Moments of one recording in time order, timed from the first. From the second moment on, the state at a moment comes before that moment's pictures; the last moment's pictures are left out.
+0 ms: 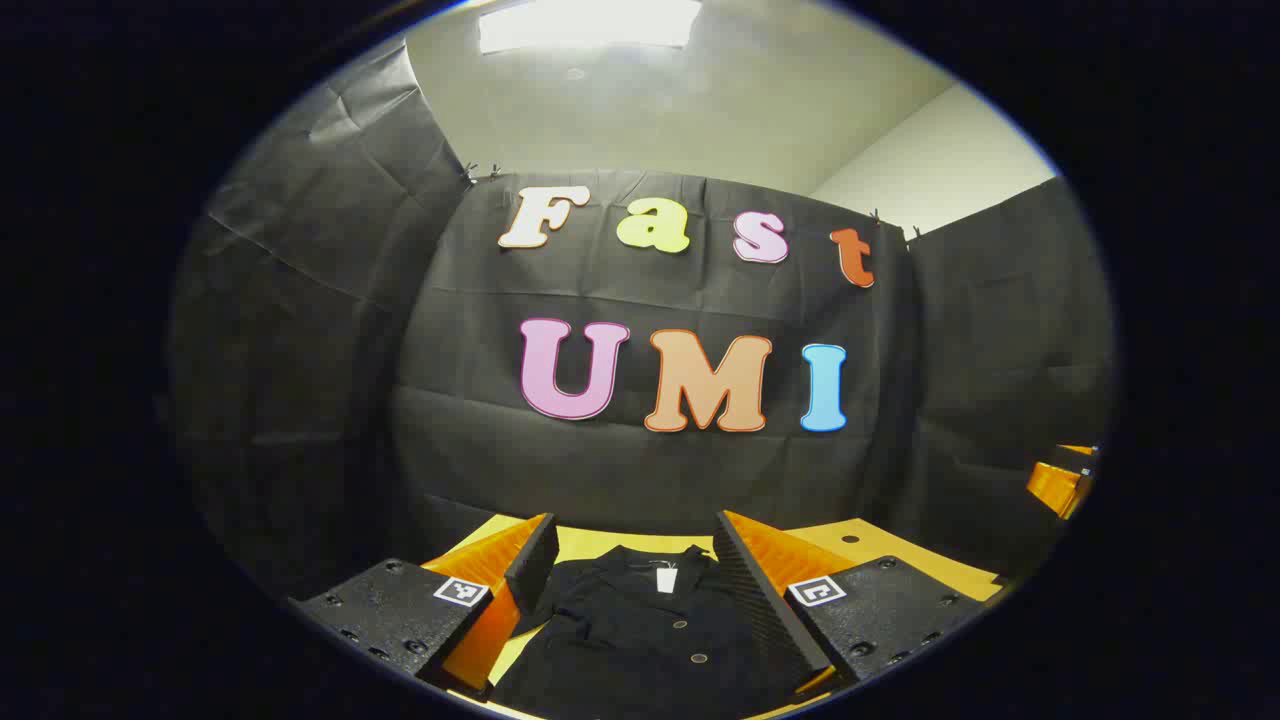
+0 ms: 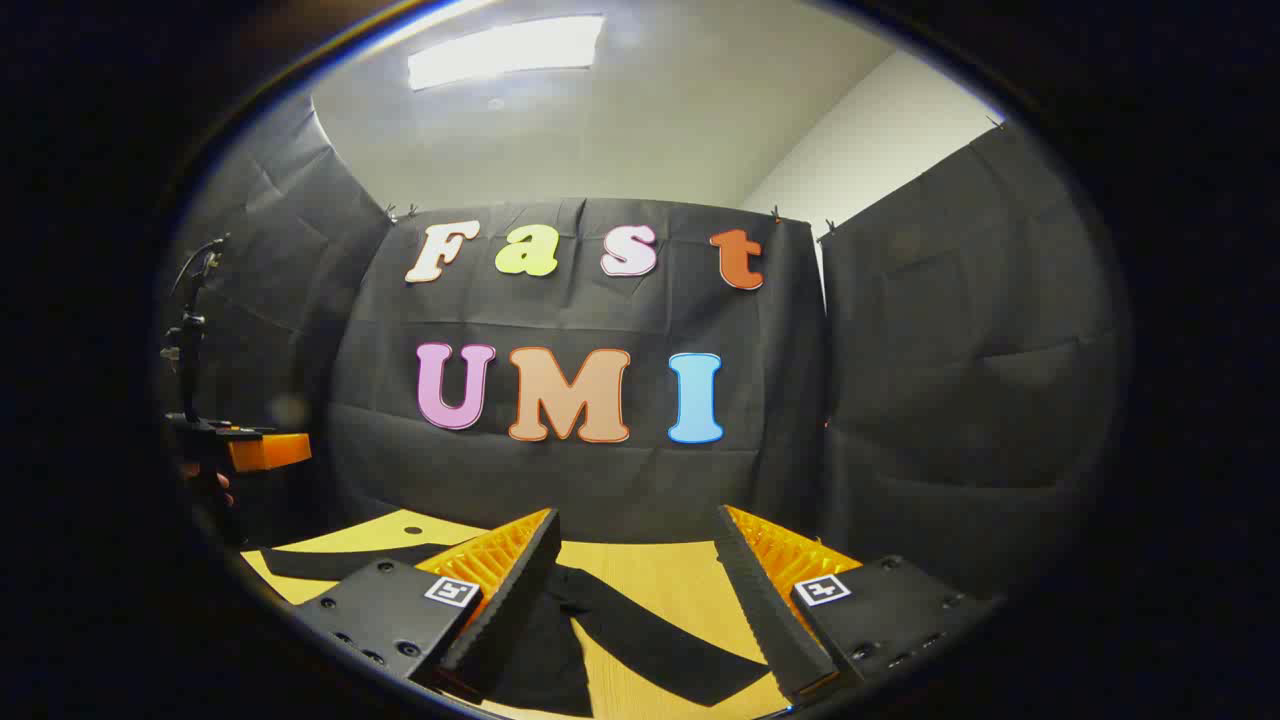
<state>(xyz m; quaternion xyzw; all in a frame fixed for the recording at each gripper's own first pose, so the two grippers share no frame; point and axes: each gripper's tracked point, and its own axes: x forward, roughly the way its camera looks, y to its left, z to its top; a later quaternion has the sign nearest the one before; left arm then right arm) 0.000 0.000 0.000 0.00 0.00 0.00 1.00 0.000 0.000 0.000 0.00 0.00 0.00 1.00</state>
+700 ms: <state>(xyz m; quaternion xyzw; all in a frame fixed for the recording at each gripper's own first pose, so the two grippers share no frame) -0.003 0.033 -0.003 0.00 0.00 0.04 1.00 0.003 0.021 0.012 -0.04 -0.02 0.04 1.00</state>
